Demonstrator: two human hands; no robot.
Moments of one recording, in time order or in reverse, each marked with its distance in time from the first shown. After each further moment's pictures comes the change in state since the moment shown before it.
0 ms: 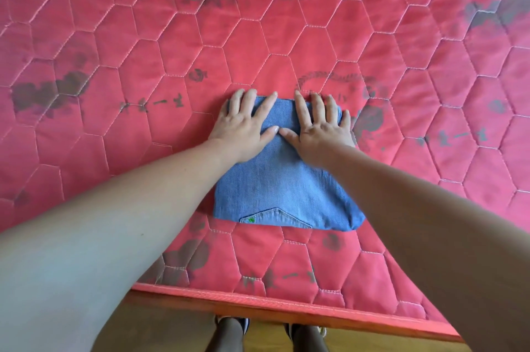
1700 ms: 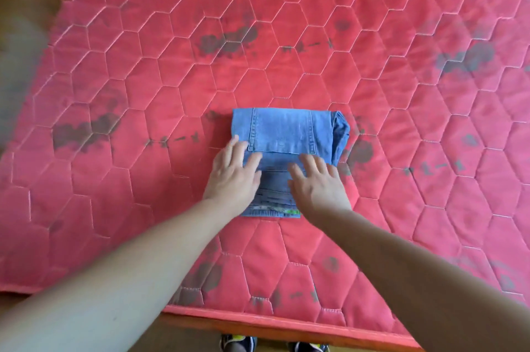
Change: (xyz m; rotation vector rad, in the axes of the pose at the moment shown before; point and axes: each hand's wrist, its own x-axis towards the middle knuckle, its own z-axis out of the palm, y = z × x) left_hand -0.063 -0.002 -0.029 -0.051 0.253 0.004; right_hand -0.063 -0.018 -0.012 0.005 0.325 -0.207
